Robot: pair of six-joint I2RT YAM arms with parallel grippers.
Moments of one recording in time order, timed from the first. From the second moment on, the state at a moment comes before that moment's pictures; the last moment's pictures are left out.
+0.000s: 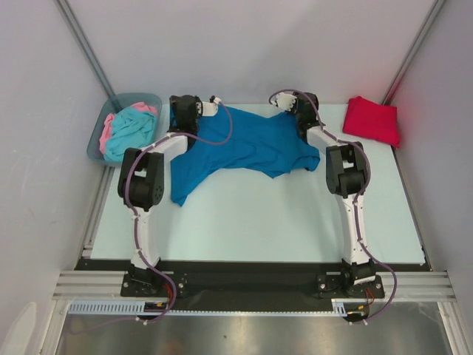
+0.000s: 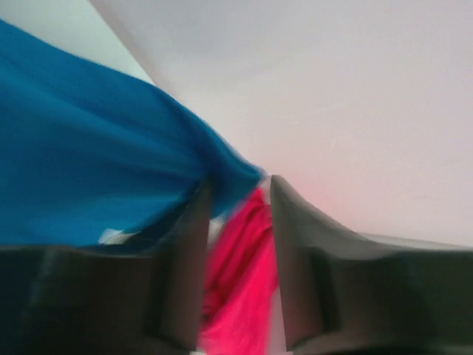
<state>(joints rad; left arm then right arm) -0.23 2.13 1.58 0.34 -0.43 1.44 0.21 2.46 1.95 0.27 0.24 -1.16</state>
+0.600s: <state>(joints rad) -0.25 2.09 1.41 0.66 -0.59 1.61 0.24 2.09 1.75 -0.15 0.28 -0.99</state>
